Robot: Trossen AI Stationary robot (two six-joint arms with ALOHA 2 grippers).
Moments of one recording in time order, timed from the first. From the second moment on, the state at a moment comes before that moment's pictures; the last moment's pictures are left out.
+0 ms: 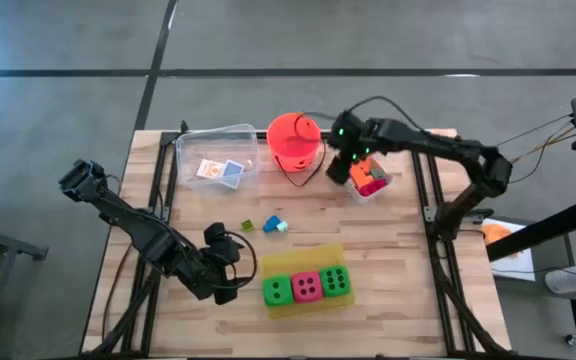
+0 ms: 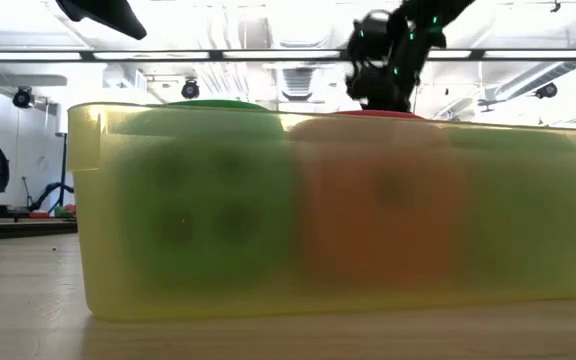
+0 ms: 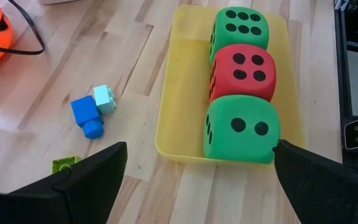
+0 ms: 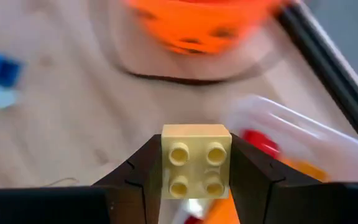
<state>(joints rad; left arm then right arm) -0.63 1.39 1.15 -0.76 -0.53 -0.76 -0.52 1.59 1.29 -0.80 -0.03 0.10</state>
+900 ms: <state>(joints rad) -0.62 1.39 1.15 -0.76 -0.53 -0.76 -0.69 1.80 1.29 -0.79 -0.07 0.15</state>
